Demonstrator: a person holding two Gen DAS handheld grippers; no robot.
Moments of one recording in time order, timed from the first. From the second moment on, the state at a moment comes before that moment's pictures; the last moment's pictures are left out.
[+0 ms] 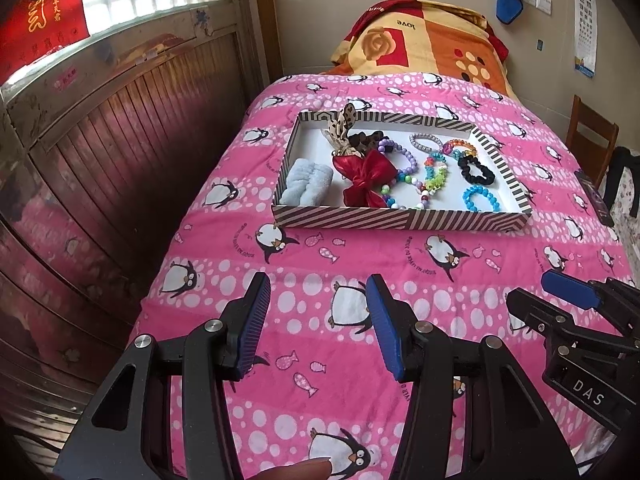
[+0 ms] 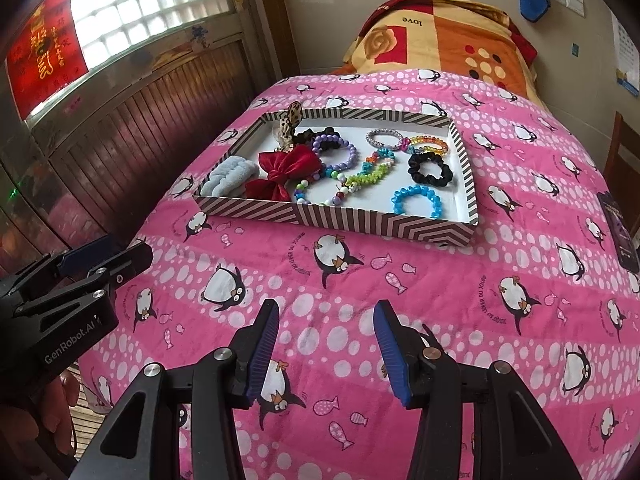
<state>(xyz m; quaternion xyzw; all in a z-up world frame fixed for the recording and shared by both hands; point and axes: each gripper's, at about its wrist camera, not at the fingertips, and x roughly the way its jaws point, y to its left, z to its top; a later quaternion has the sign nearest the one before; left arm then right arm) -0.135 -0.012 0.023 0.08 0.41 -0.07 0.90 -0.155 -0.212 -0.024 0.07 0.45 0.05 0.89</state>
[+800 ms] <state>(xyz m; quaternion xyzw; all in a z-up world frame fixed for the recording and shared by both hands) -0.130 -0.018 0.014 0.08 0.43 -0.07 0.90 -0.152 -0.216 -0.032 0.07 0.46 0.05 0.88</state>
